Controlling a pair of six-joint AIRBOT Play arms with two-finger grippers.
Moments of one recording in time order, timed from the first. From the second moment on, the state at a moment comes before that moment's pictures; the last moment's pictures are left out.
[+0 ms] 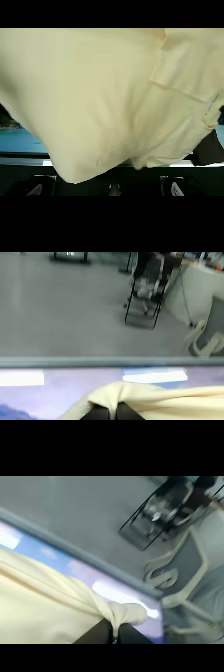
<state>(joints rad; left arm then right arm) -0.07 -0.89 1.77 1.35 -1.08 -1.63 -0.24 -0.90 1.83 -1.32 1.25 0.85</state>
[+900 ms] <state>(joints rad) -0.01 -1.71 1.63 1.37 -1.02 -1.60 -0.09 -1.76 1.67 -1.29 0.98 0.92</state>
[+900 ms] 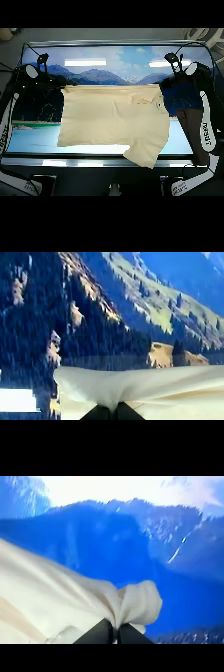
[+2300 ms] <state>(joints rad) 0.17 -1.48 1.17 1.27 -1.53 -1.47 -0.25 -1.57 1.41 -1.34 1.59 0.98</state>
